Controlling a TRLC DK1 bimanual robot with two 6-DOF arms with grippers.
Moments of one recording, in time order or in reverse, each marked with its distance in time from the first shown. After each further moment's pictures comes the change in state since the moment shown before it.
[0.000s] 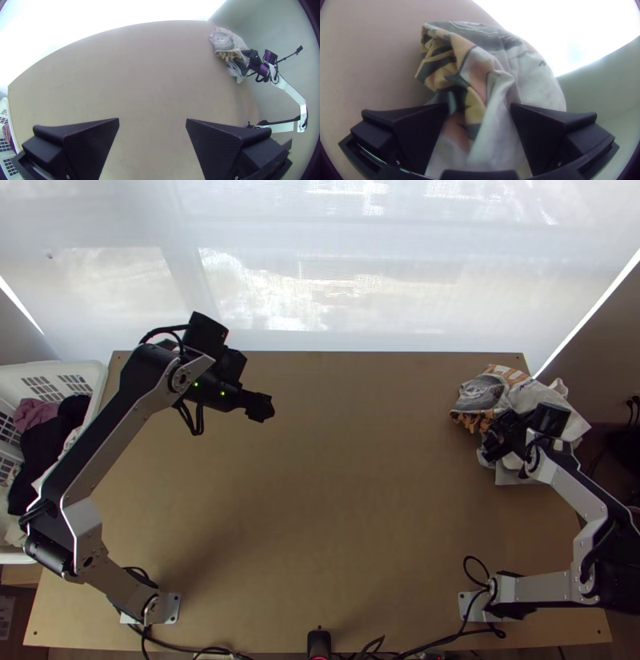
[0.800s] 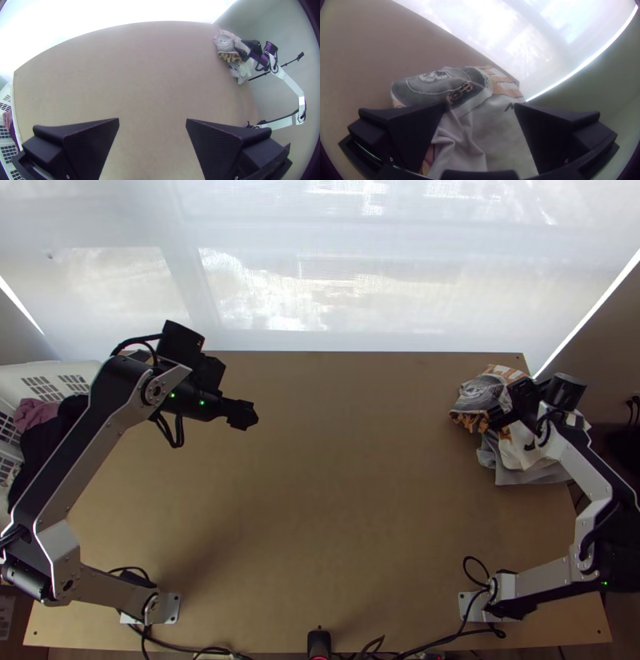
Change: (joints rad) left arm 0.046 -0.130 -0.114 -0.014 -0.001 -0.015; right arm -0.009 0.117 0.223 0.011 -0.105 0.150
